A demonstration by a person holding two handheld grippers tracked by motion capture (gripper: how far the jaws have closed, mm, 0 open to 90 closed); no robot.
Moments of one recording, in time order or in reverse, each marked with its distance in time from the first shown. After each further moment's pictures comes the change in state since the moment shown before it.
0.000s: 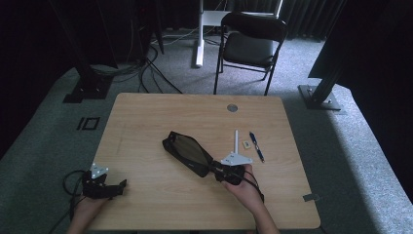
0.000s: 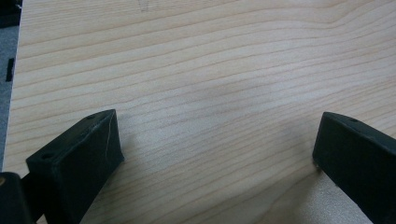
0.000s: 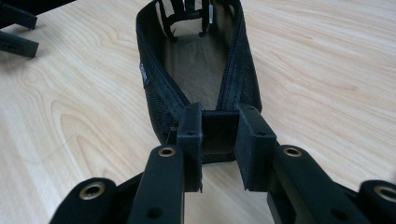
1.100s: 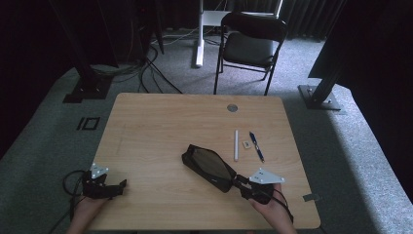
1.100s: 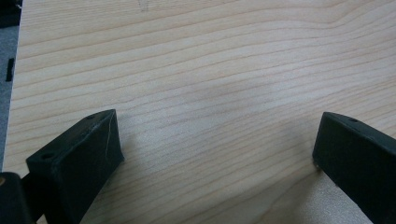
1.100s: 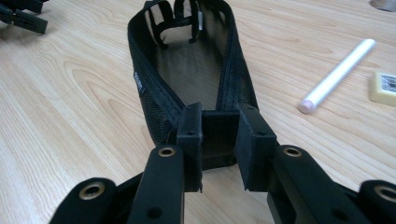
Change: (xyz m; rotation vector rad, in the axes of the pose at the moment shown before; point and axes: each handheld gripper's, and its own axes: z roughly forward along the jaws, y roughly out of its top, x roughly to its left) left arm 0.000 0.000 0.000 0.000 0.000 0.000; right arm -0.014 -0.045 -0.078 -0.008 -0.038 0.035
